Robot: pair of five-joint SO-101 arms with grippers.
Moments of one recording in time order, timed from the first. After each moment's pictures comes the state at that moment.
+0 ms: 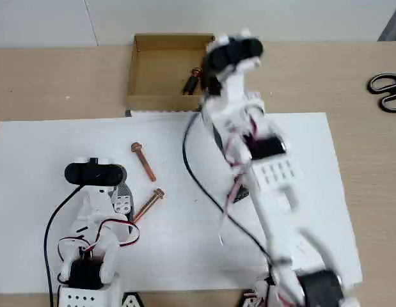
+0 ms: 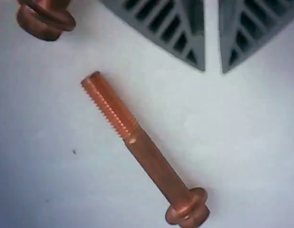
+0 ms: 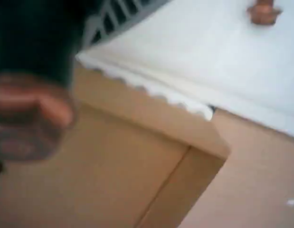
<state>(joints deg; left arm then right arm) 0.2 -103.4 96.0 54.3 6.7 -20.3 -12.6 17.3 32.4 -4.0</state>
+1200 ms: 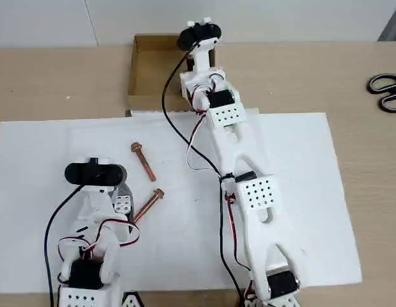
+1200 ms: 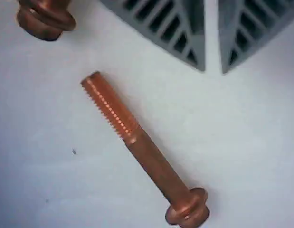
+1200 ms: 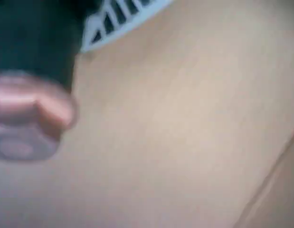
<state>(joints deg) 0.2 -103.4 96.0 54.3 6.7 -20.0 68.7 -70.6 45.1 -4.0</state>
